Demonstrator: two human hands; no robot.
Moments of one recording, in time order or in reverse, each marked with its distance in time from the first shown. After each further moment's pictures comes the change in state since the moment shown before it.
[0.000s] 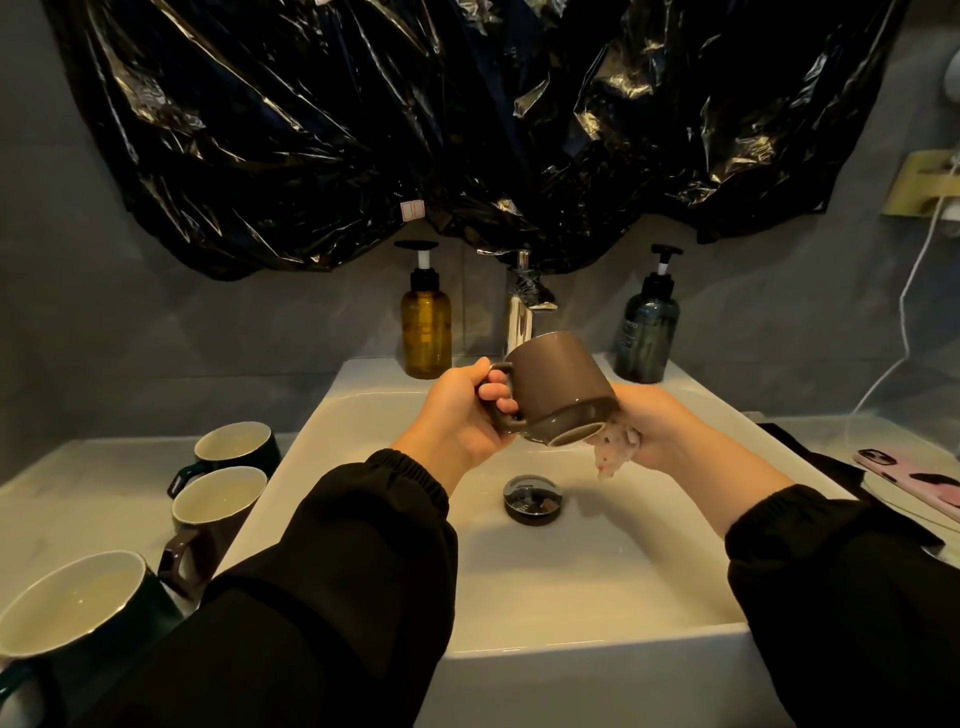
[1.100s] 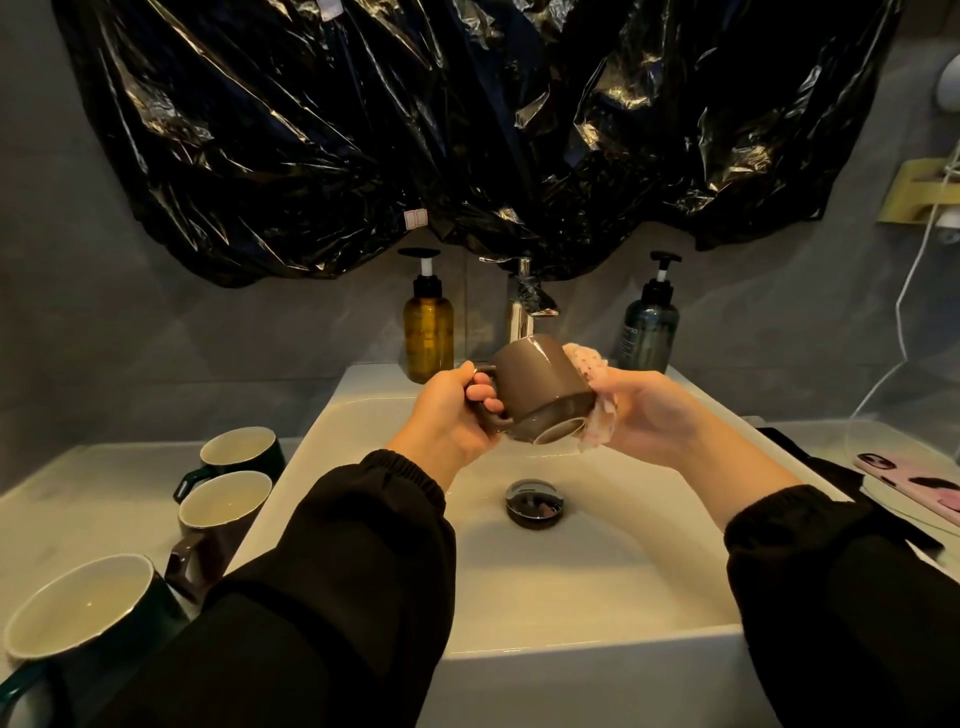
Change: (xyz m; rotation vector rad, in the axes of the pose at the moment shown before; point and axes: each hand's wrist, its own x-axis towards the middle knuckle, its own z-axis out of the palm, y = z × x) left_hand 0.004 0.007 -0.005 -0.038 0.067 0.049; right_hand -0.024 -0.019 0.004 0.210 -0.446 0.005
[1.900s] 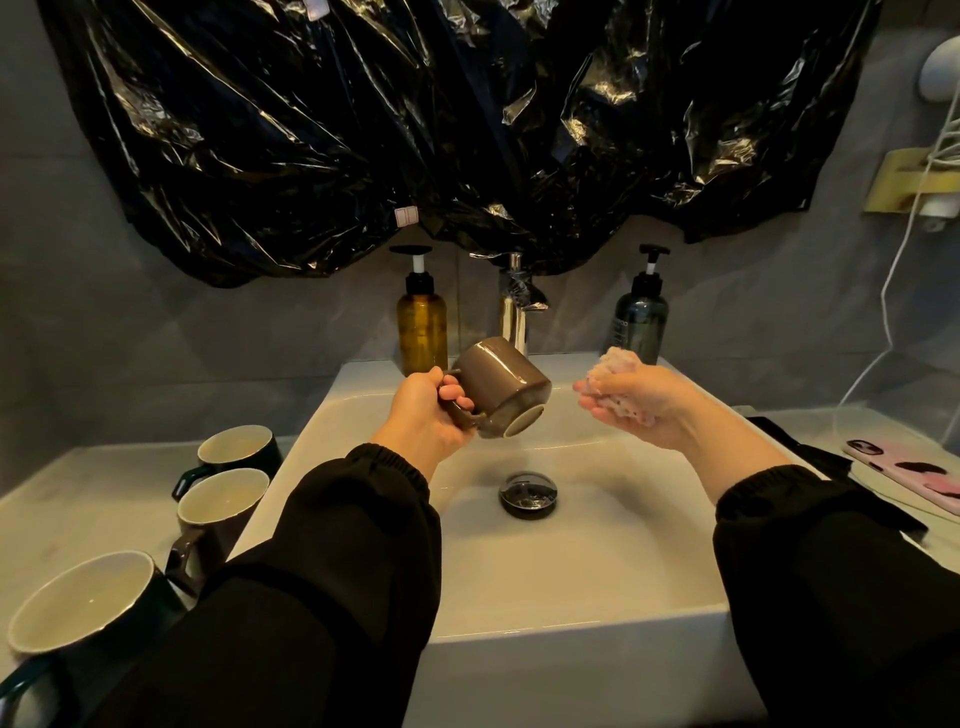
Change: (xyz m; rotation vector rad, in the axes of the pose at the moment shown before) left_hand 0.009 0.006 -0.012 -0.060 0.131 0.027; right_hand 0.011 -0.005 -0.026 -0.226 0.418 0.042
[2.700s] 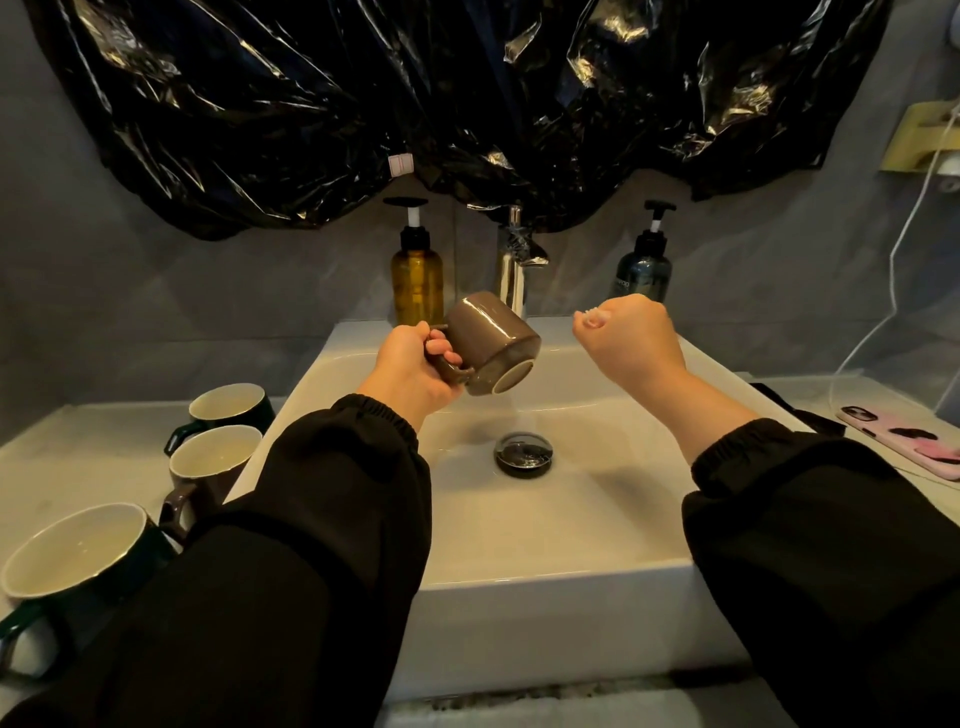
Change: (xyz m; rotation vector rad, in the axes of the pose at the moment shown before) left_hand -0.001 0.006 -0.005 -0.029 -0.021 0.001; right_hand 0.010 0.007 0.020 -1.241 0.496 -0.718
